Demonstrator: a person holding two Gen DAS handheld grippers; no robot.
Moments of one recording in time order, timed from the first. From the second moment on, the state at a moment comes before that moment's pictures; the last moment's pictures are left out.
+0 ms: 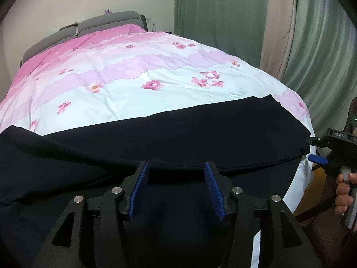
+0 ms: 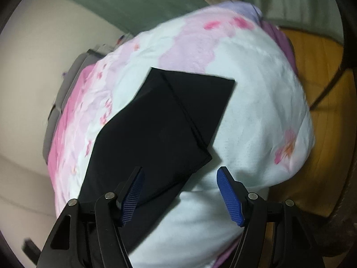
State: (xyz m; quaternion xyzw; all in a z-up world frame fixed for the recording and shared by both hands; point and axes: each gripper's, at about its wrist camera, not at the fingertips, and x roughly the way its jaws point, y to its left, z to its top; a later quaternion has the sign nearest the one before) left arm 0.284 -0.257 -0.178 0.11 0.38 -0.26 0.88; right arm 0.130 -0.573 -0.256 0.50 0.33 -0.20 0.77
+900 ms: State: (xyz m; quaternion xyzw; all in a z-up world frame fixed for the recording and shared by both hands) left arm 0.267 -0.302 -0.177 0.09 0.38 -0.29 0.87; right arm 0.131 -0.623 -0.248 0.43 0.36 -0.22 0.80
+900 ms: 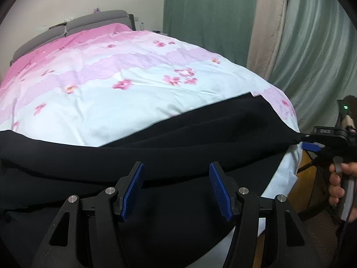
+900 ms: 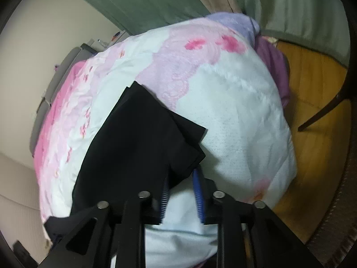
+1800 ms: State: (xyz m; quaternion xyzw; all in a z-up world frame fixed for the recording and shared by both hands) left arm 0.427 0.119 -0.103 0.04 0.34 -0.03 0.94; right arm 0.442 -0.195 -0.102 0.06 0.39 0.26 0.88
